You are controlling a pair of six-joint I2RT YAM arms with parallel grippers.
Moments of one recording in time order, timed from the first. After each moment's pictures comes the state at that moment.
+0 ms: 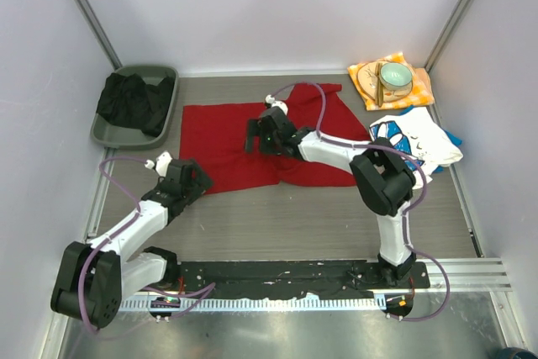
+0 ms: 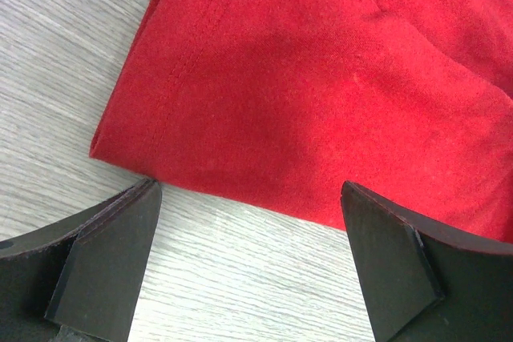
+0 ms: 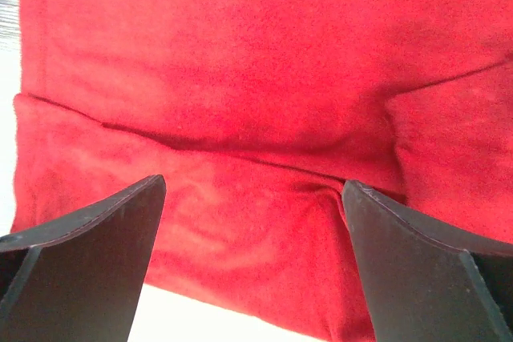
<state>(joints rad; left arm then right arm) -0.29 1.08 0.42 -0.20 -0.27 -0.89 0.73 2.03 1.41 -0.11 0.09 0.64</state>
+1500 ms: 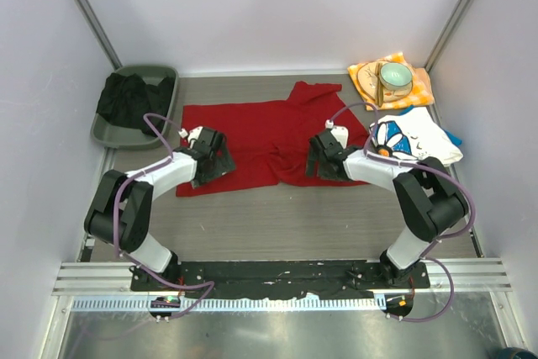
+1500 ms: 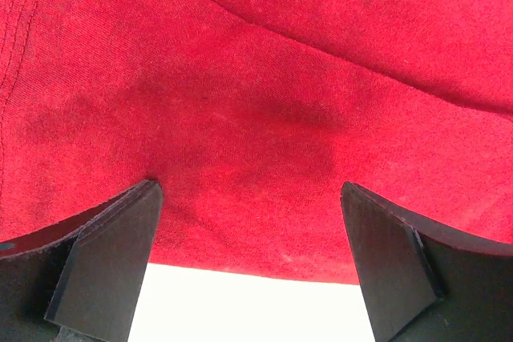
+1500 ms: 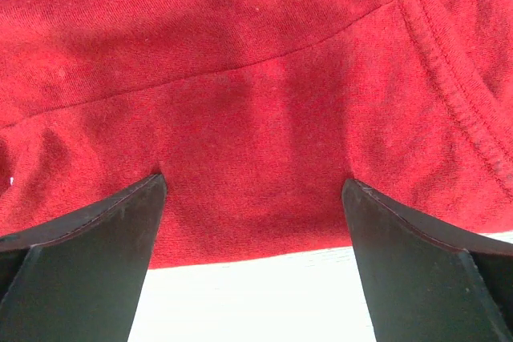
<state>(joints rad) -0.39 1.57 0.86 -0.37 -0.25 -0.80 0.55 1.66 0.91 -0.34 0.37 0.61</state>
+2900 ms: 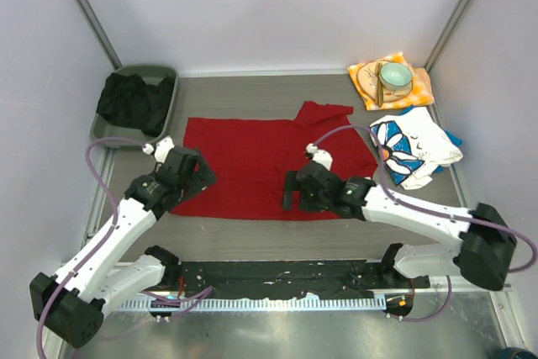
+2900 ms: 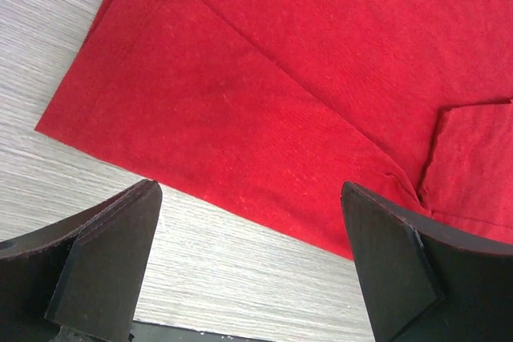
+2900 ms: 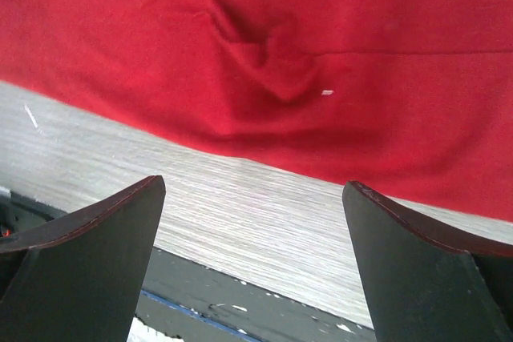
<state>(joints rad) -0.49 0.90 0.79 -0.80 -0.34 -0.94 0.95 1.17 0.80 -0.52 0.25 0.87</state>
